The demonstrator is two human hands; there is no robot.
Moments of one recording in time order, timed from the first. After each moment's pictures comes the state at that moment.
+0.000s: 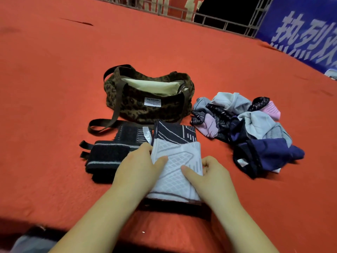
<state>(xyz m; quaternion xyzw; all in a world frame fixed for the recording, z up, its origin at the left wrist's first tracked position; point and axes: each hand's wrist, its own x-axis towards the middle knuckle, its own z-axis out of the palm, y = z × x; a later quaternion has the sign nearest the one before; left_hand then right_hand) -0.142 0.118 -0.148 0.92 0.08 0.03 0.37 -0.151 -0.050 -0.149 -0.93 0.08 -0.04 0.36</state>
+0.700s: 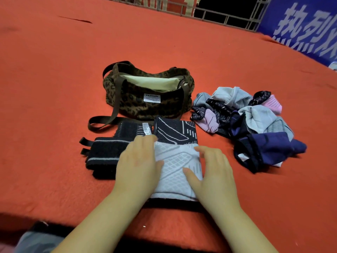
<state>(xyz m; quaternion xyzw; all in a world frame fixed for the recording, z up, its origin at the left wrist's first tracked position) -0.152 0.115 -0.159 0.96 -0.03 0.16 0.22 -0.160 -0.055 -0.169 -0.95 -0.07 -0.20 0.24</state>
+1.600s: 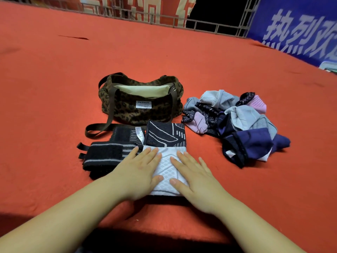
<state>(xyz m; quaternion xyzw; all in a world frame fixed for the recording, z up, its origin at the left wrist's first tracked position) -0.155 0.116 -0.149 0.97 -0.23 -0.10 -0.06 -0.167 -0.079 -0.170 -0.96 -0.22 0.06 0.13</state>
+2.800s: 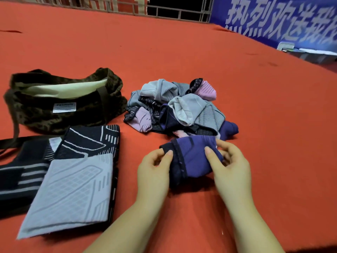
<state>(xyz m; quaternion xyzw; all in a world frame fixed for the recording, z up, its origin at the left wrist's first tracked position) -0.132 -0.108 -0.178 0.71 0.08 0.03 0.70 -0.162 -0.243 -0.154 -0.76 0.16 -0.26 0.57</state>
